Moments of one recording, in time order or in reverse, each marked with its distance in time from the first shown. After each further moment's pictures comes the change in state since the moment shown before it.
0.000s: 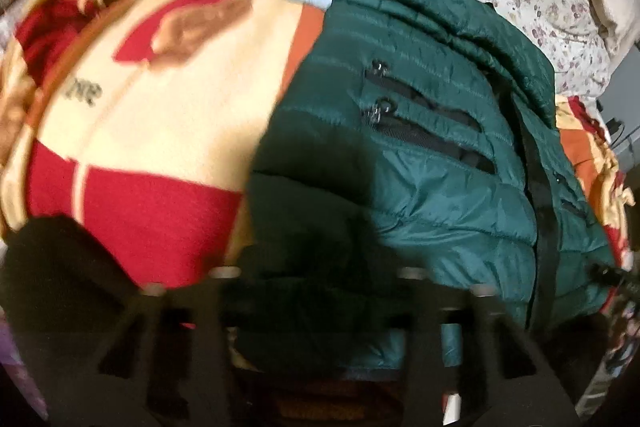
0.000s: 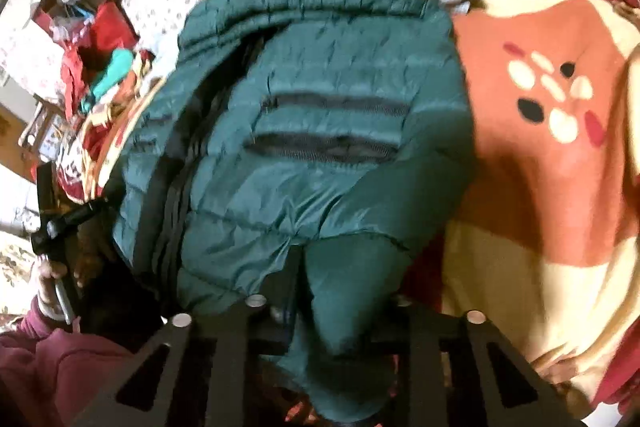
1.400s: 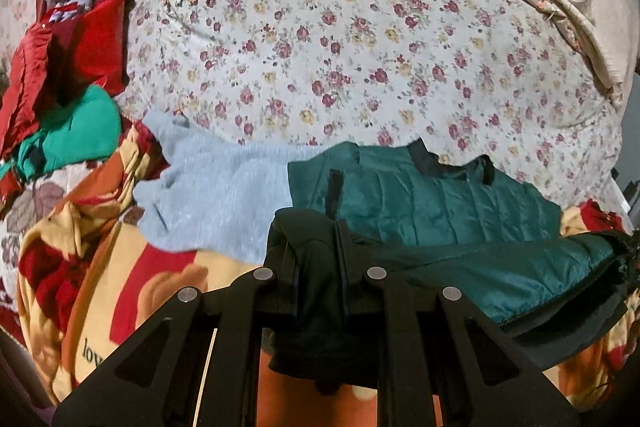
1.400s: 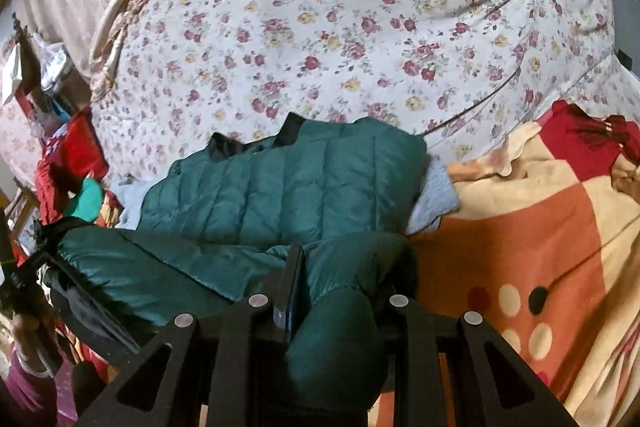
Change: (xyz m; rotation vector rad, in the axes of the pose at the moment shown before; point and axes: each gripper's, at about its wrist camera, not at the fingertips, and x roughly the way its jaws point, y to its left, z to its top) left arm -0.027 -0.077 0.205 0.069 -0.386 0.100; right arm -0.026 -0.034 0.200 0.041 -0.348 -0.115
